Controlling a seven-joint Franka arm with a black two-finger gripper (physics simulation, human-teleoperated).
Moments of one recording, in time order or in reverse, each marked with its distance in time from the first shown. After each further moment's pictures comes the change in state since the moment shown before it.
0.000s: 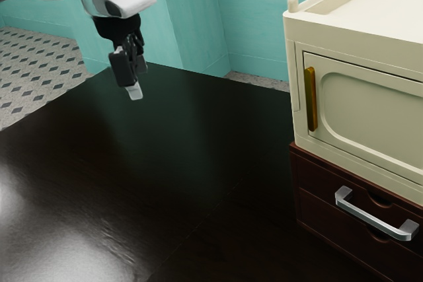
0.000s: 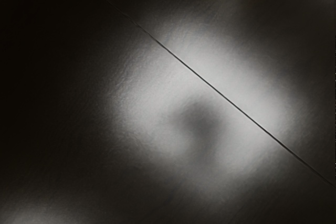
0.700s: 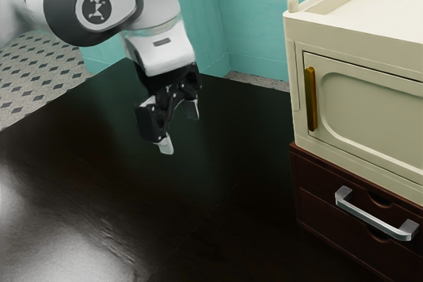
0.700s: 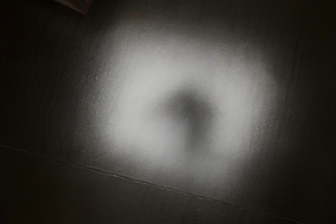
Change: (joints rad) arm -0.043 -0.206 -0.209 -0.346 0.001 0.091 0.167
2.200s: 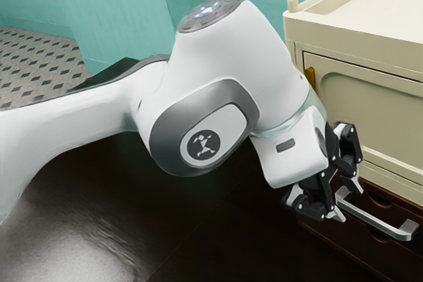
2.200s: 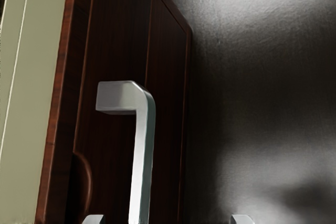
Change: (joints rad) arm -0.281 0.018 -0.068 -0.294 -0.148 0.710 0.111
